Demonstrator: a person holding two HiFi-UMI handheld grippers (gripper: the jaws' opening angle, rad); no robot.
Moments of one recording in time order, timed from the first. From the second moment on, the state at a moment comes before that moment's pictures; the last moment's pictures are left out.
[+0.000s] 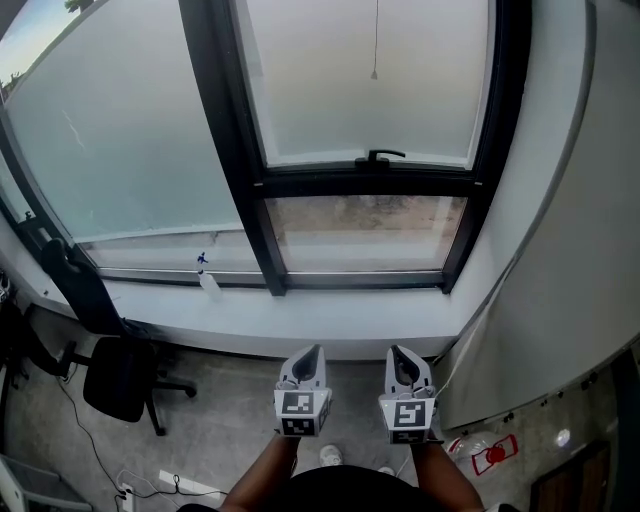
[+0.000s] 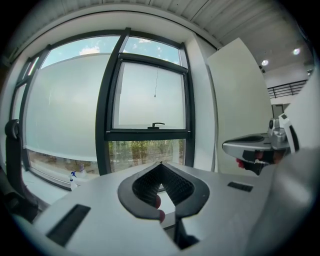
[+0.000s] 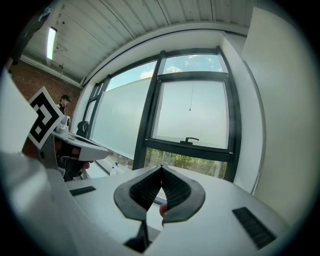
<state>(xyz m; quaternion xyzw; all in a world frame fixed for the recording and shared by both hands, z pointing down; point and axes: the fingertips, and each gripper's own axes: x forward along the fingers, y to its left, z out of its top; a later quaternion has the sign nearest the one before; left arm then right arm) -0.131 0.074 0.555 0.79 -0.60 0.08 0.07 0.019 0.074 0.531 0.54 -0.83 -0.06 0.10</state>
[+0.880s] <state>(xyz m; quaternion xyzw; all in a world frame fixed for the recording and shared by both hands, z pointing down) -0.142 -0.010 0.555 0.81 -0.58 0.08 0.07 0.012 -0.005 0.552 0.57 -0.81 -0.03 0.12</state>
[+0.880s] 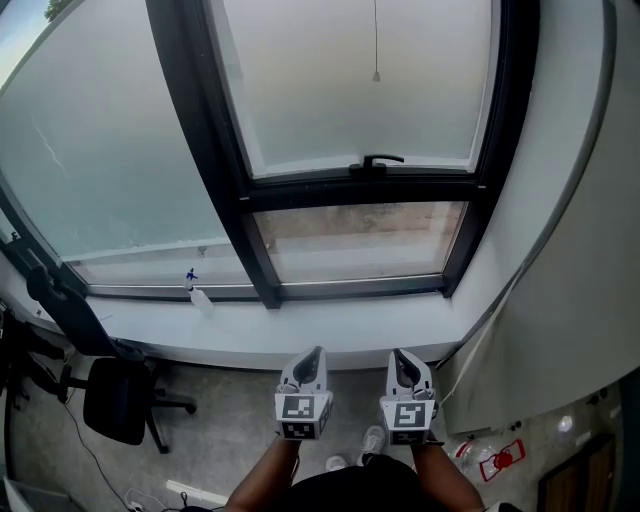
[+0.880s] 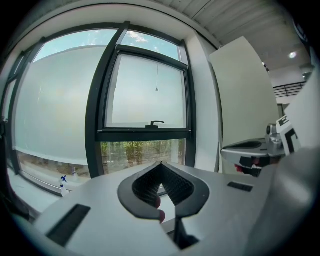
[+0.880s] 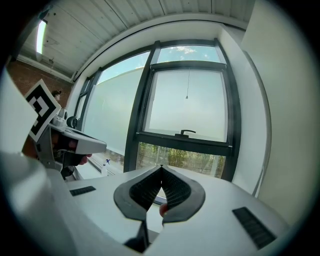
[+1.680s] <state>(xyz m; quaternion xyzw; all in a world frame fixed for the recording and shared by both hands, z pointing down) -0.079 -0.115 0.552 0.80 -0.59 0.08 0.06 0.063 -0.120 0.550 0.55 -0.83 -0.04 0.10</state>
